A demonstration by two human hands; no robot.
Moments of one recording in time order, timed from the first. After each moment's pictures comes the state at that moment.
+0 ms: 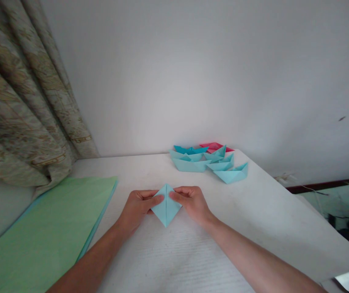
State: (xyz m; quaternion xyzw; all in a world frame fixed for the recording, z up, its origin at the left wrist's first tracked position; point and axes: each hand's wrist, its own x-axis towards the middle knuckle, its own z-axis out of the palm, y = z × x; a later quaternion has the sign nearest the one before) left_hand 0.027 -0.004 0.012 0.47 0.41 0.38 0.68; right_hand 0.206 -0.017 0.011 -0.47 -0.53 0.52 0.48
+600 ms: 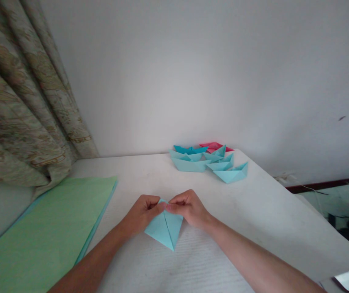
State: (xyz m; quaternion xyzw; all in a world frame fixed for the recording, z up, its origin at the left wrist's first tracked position) left_hand 0.026 -0.005 0.005 0.66 0.37 0.27 0.59; right_hand 0.206 -0.026 0.015 -0.45 -0.57 0.57 0.38
